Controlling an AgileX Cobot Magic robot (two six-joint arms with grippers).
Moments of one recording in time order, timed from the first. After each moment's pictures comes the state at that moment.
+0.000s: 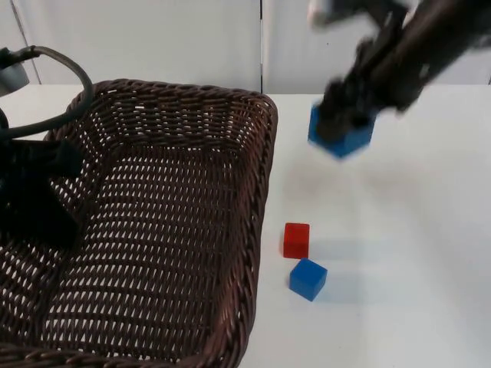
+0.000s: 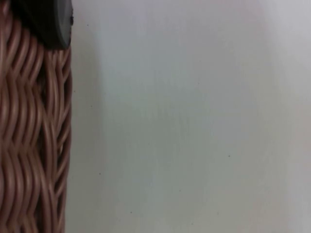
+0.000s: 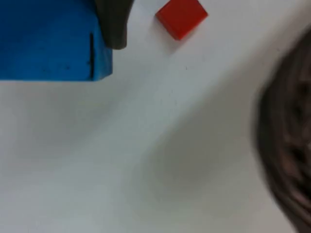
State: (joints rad) right arm 0.47 1.92 -1.41 0.32 0.58 -0.50; left arm -0.08 1.45 -0.69 -0.65 0.69 0.45
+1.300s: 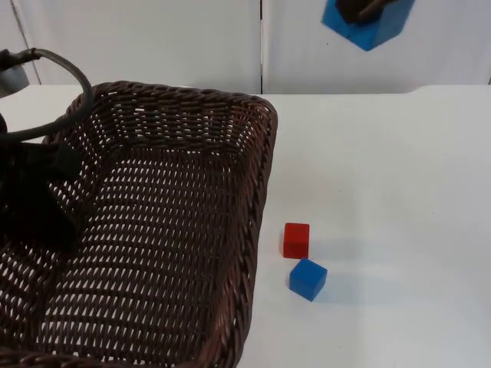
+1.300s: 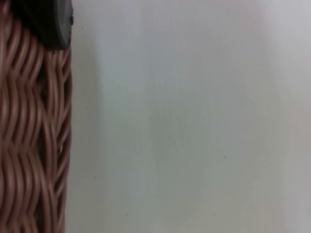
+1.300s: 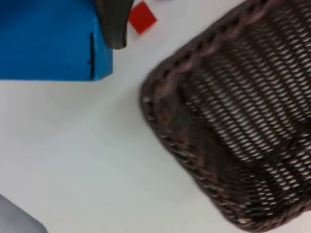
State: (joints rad) right arm 0.52 1.62 -1.41 0.33 0.74 -0.50; left arm -0.08 1.45 -0.69 -0.63 0.69 0.45
